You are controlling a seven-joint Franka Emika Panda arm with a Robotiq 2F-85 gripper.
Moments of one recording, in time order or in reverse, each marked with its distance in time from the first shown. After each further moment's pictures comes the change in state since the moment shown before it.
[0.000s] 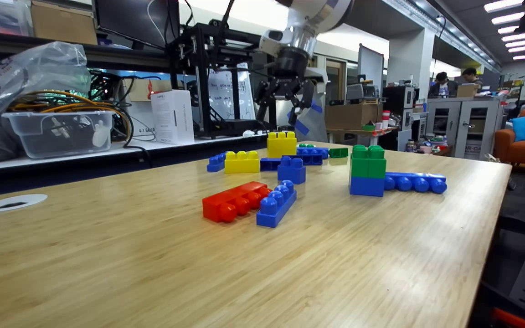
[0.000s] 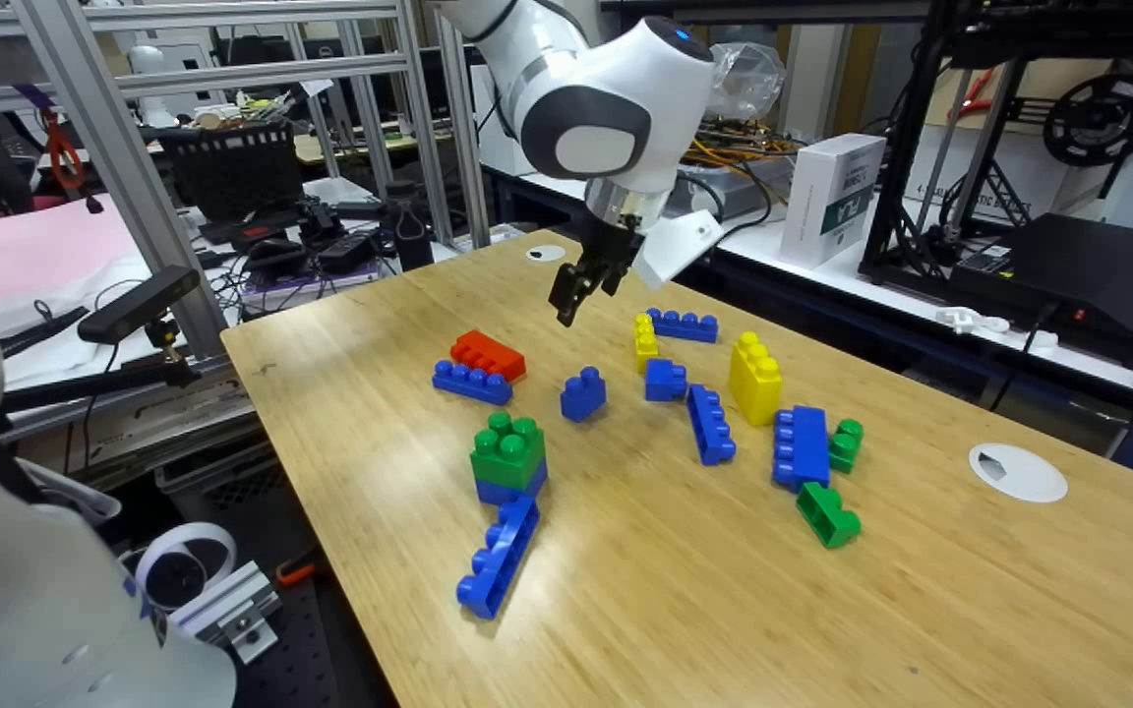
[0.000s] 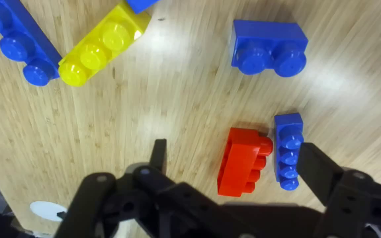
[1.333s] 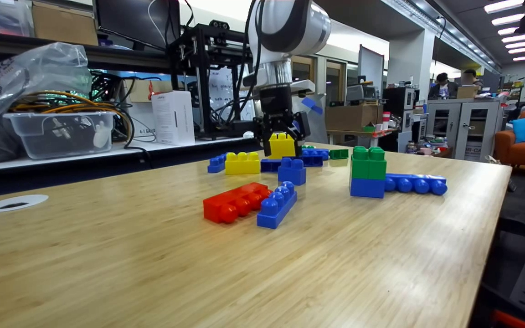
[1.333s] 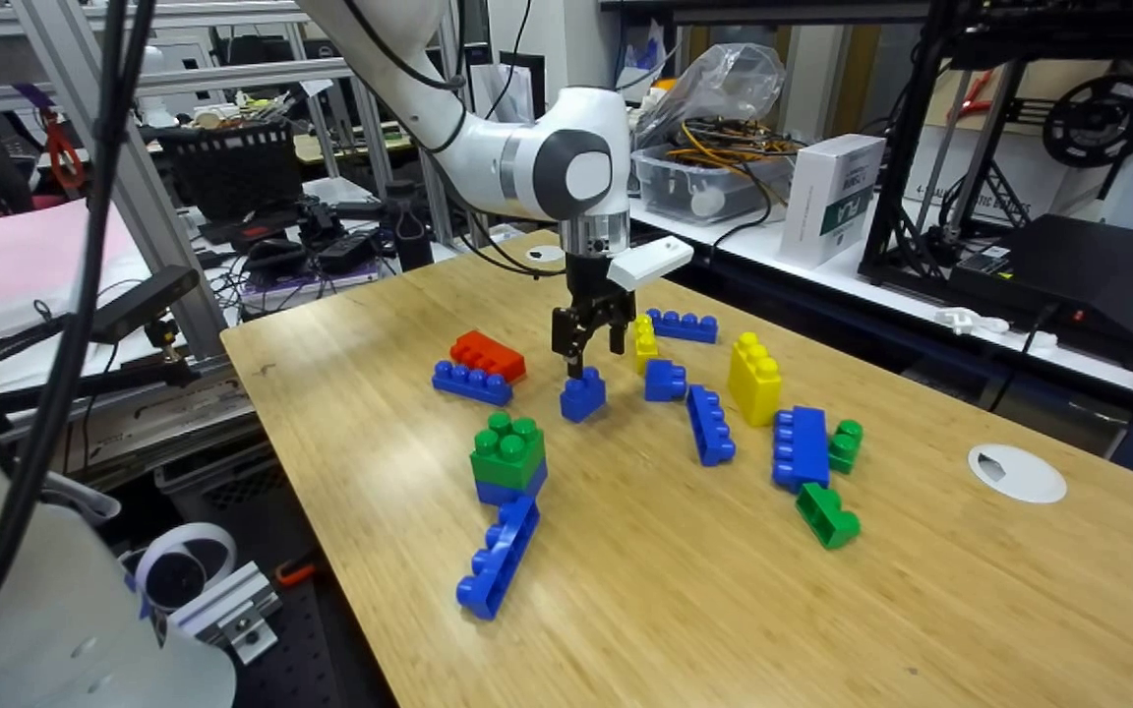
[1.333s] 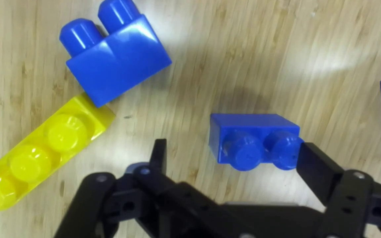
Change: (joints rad) arm 0.087 0.157 0.037 0.040 -0.667 0.102 0.578
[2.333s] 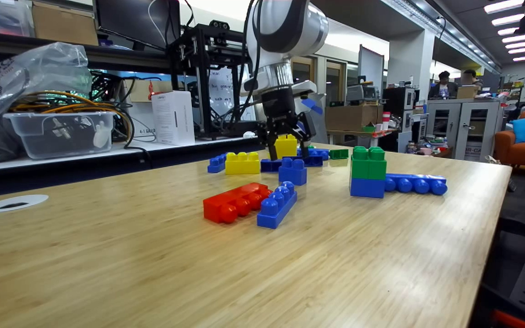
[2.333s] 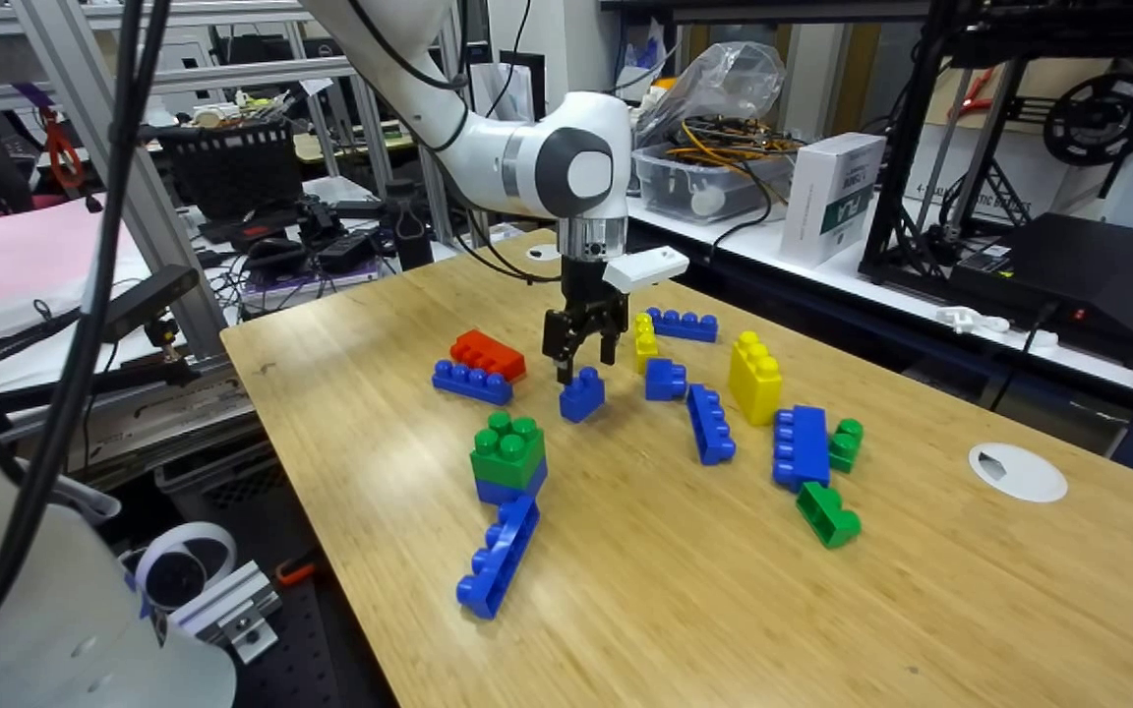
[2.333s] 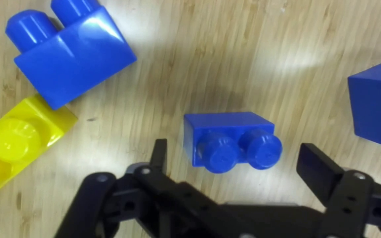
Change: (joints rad) arm -0.001 0.012 0.007 0.018 0.000 -0.102 0.001
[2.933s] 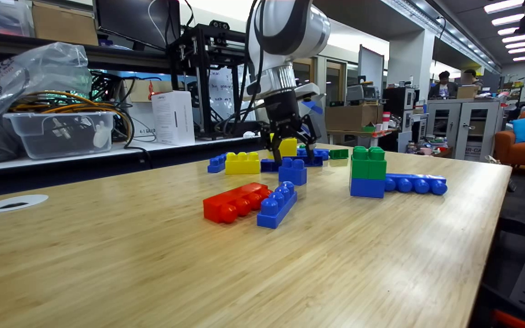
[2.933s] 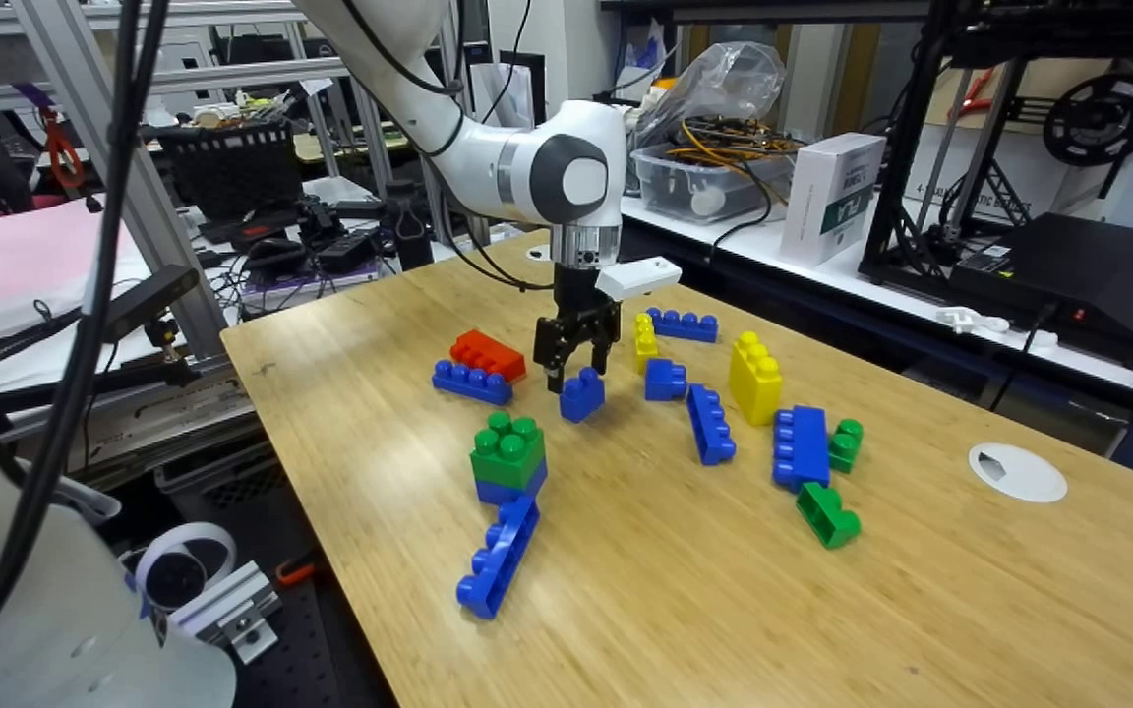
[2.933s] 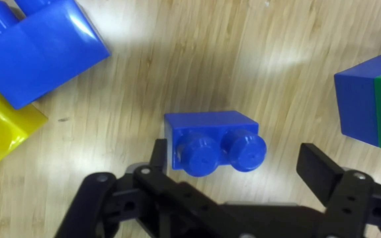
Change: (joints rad) arm 0.000 -0.003 0.004 -0.025 0.000 -0.015 0.000
